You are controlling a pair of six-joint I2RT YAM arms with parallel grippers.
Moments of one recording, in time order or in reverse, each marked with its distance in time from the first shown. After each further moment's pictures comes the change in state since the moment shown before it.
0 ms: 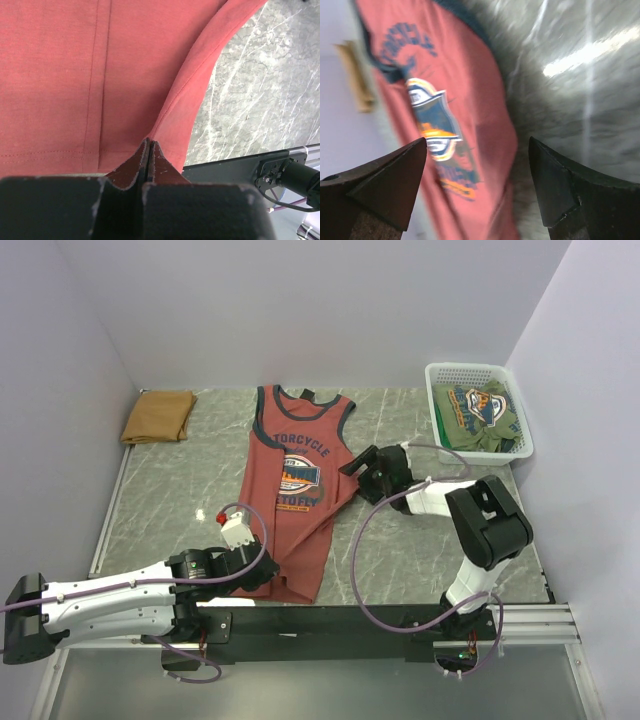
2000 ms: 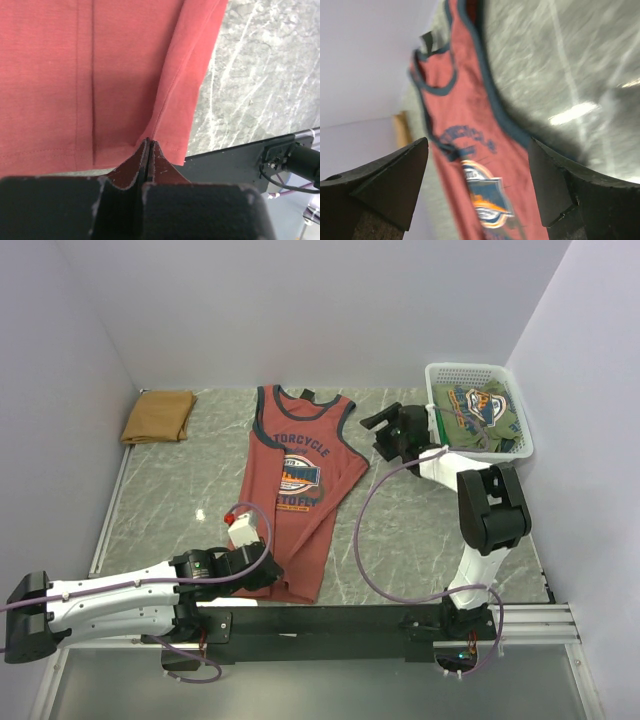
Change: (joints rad) left arm 0.004 0.023 -0.018 0.055 0.068 0.057; right arm -0.183 0.094 0.288 -0.029 -0.013 0.040
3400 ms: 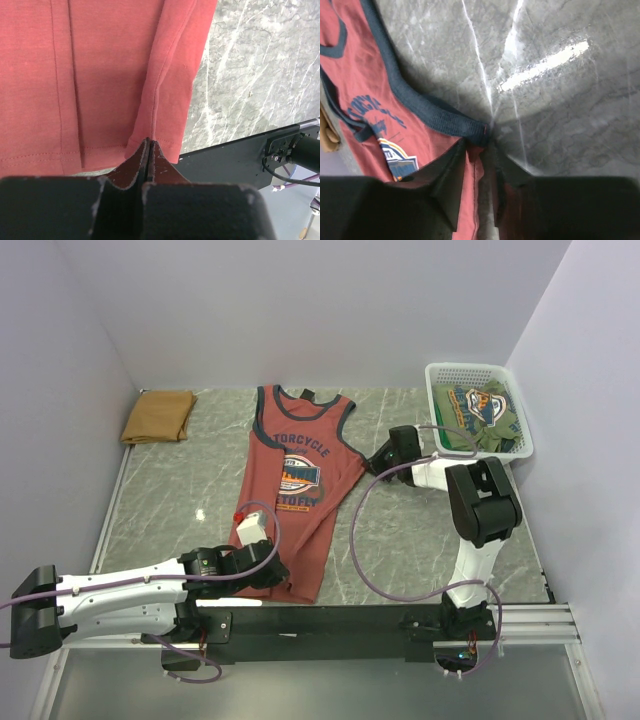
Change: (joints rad) left arm 0.000 0.068 0.017 0.060 0.039 0.049; right arm 0.028 0.071 -0.065 -0.129 -0.019 -0.173
